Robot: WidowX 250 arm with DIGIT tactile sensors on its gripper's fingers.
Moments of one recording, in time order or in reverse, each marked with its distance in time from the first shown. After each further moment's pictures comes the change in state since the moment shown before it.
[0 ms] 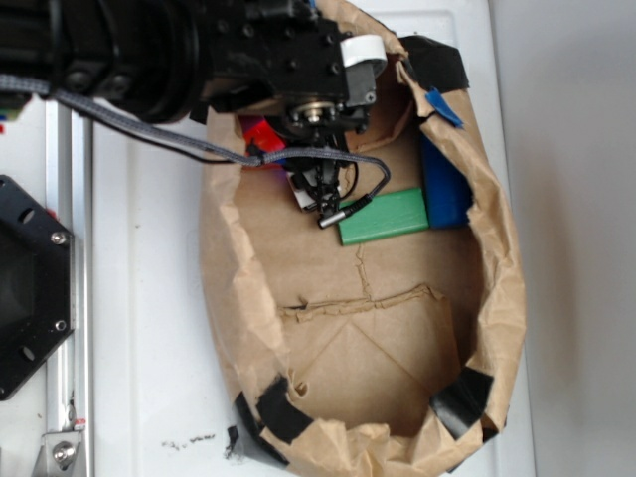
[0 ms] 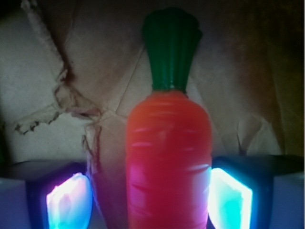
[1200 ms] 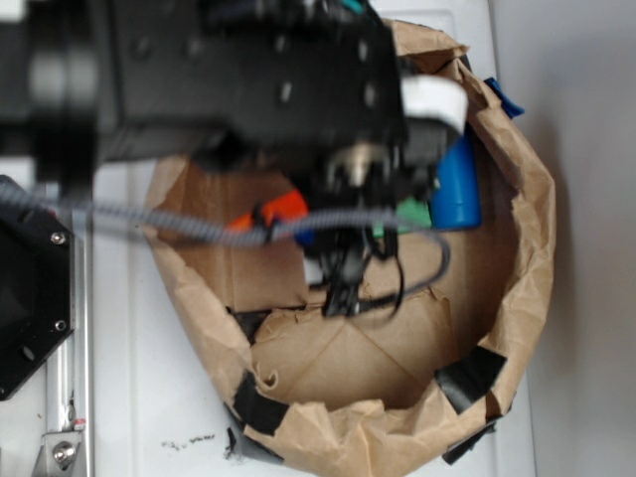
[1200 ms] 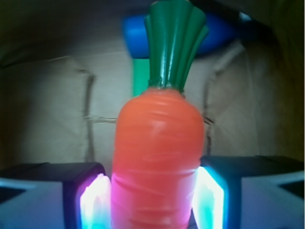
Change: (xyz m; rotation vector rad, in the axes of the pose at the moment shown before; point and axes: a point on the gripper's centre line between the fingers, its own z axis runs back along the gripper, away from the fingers) arm -0.015 -0.075 0.107 -0.148 -0.074 -0.391
